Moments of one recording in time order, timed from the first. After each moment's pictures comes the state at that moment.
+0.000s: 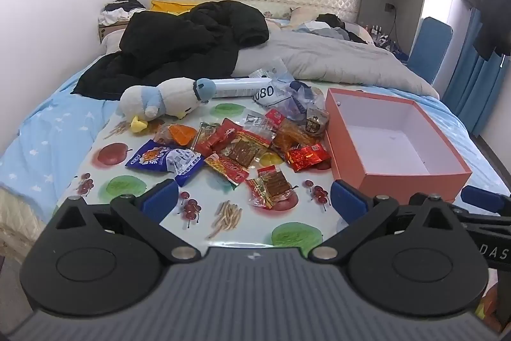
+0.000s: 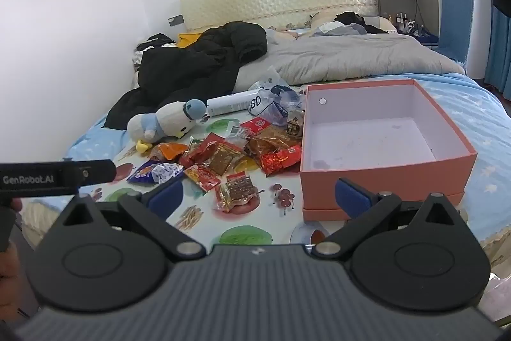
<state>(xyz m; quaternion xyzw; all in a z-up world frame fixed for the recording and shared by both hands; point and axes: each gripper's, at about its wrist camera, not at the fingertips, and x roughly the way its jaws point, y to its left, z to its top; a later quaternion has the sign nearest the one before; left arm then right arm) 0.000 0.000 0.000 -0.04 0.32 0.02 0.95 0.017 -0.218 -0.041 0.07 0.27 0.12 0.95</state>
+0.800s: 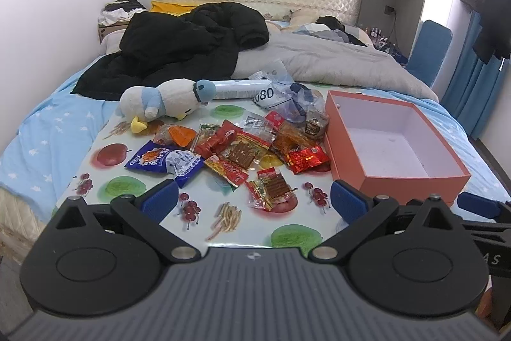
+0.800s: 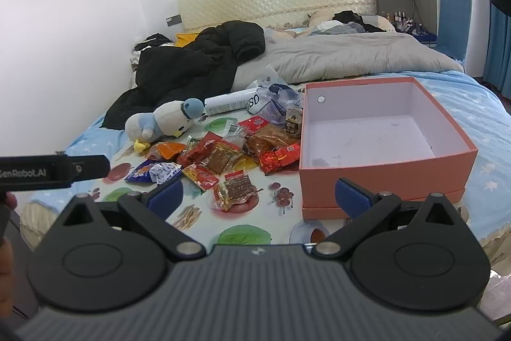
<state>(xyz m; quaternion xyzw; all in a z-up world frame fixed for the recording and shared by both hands) -0.002 0.001 0.002 -0.04 0.31 0.02 0.95 0.019 -0.216 -0.046 0.07 0.27 0.12 0.95</state>
